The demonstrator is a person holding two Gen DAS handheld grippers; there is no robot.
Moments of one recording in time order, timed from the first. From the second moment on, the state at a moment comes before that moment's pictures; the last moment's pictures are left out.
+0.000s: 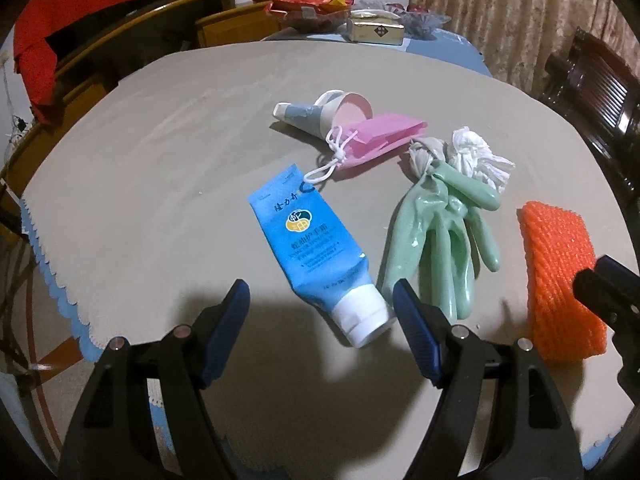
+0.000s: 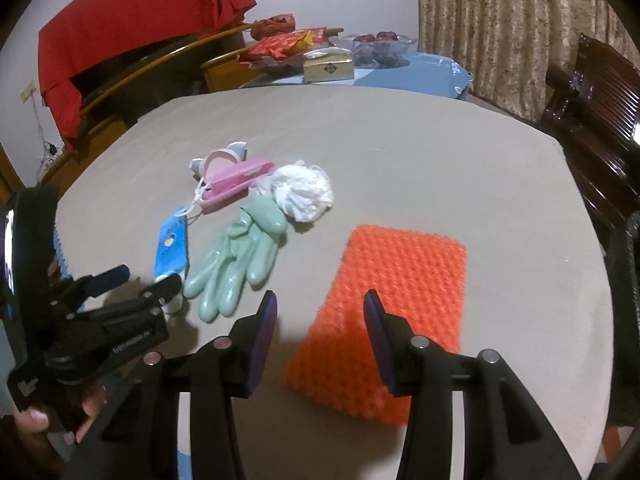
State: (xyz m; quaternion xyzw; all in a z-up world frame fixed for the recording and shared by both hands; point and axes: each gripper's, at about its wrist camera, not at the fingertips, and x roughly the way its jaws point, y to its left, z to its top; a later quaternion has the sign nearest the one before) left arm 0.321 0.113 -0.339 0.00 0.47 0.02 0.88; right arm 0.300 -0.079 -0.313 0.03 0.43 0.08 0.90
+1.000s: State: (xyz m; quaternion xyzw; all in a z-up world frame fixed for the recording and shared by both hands) left arm 0.334 0.166 -0.344 -0.02 0.46 0.00 0.89; right arm 0.347 -0.004 -0.339 0.00 0.45 0.10 0.89
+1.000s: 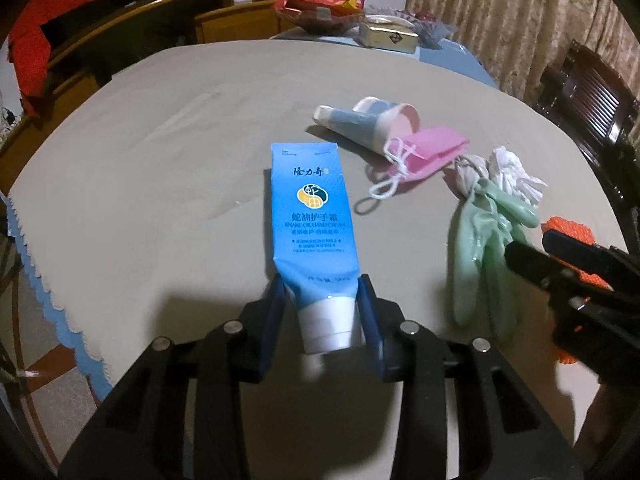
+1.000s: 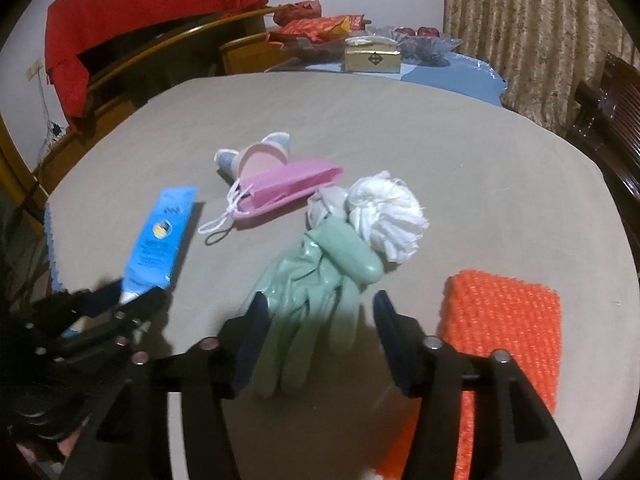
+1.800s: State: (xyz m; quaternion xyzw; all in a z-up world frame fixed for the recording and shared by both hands) left arm 0.302 0.153 -0.307 -0.02 0.45 0.00 0.89; right arm 0.311 -0.019 -0.287 0.02 0.43 0.15 0.89
